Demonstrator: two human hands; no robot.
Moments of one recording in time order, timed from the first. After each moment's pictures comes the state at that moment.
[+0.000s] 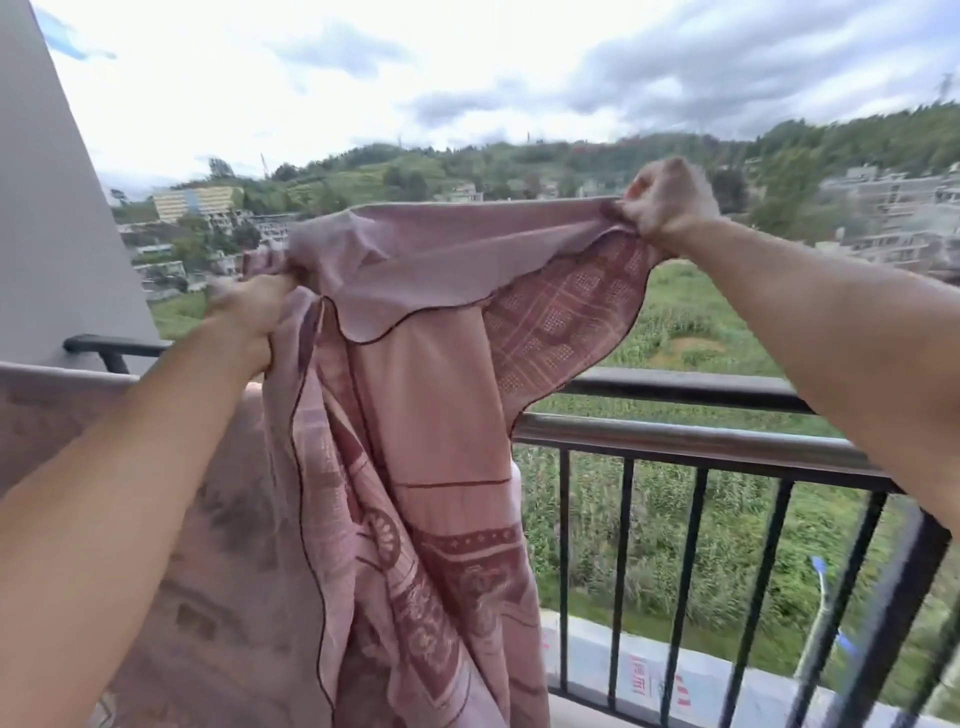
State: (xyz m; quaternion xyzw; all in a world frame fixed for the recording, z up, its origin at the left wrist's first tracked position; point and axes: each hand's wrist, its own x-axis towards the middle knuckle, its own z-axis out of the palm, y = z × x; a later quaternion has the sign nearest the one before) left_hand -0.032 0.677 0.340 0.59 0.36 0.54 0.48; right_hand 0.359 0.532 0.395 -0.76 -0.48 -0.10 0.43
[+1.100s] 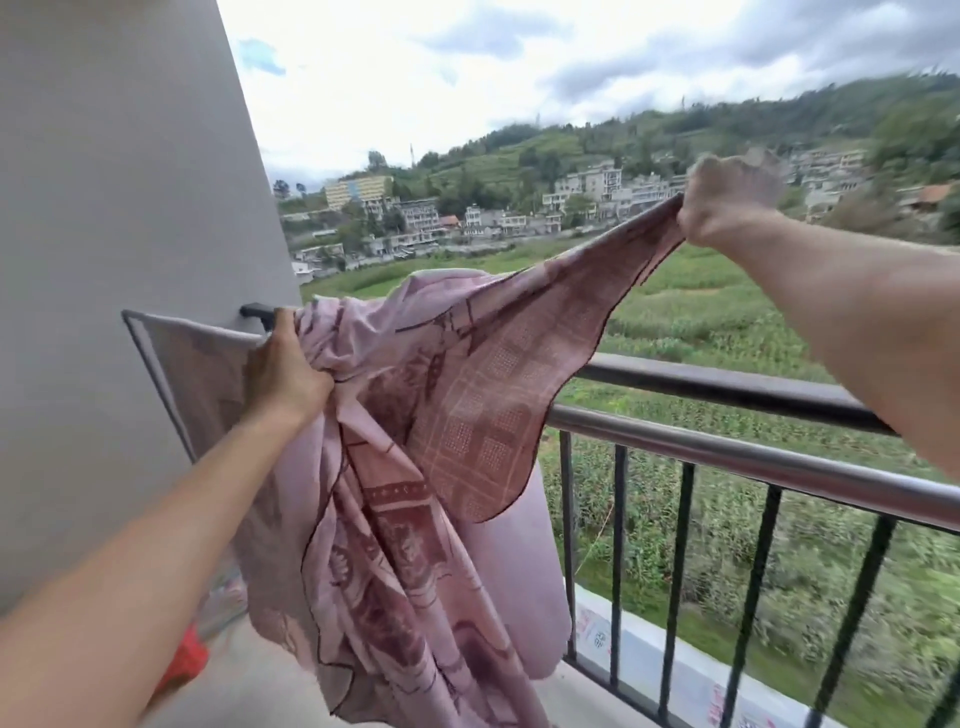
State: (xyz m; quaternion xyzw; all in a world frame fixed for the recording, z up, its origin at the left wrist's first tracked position) left_hand -0.075 0.595 0.276 0.63 0.64 0.43 -0.07; right_hand 0.350 0.583 0.383 -0.80 -0.49 -0.25 0.27
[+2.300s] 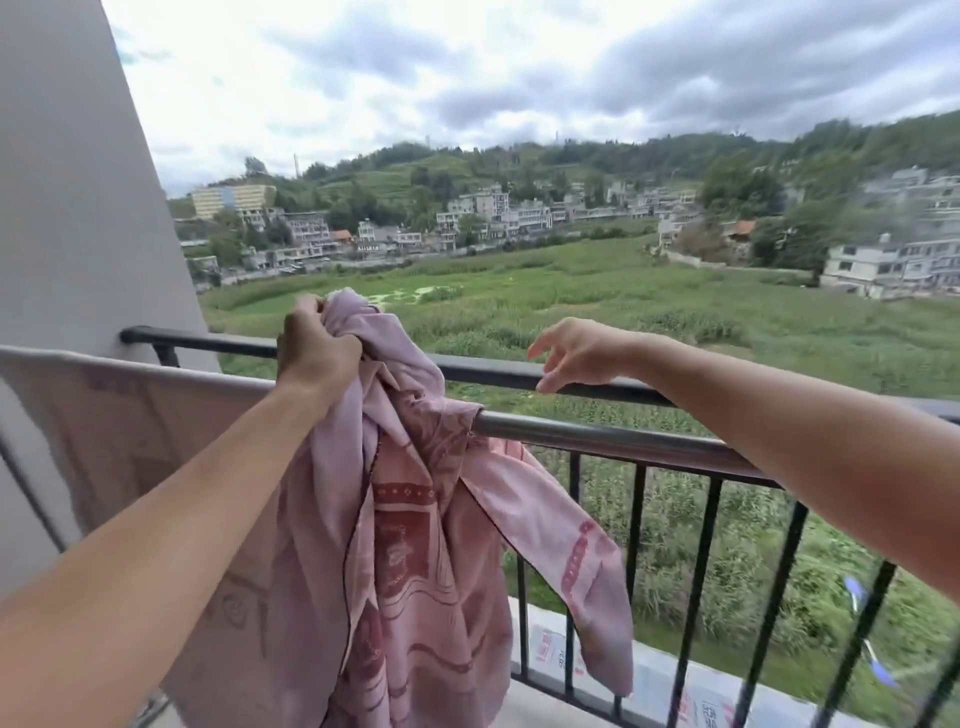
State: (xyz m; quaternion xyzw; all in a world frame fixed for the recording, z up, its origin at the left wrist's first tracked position) left_hand 0.034 0.578 0.293 0.66 0.48 0.54 0.17; right_hand 0.320 0.510 0.291 -0.71 -0.68 0.09 0.13
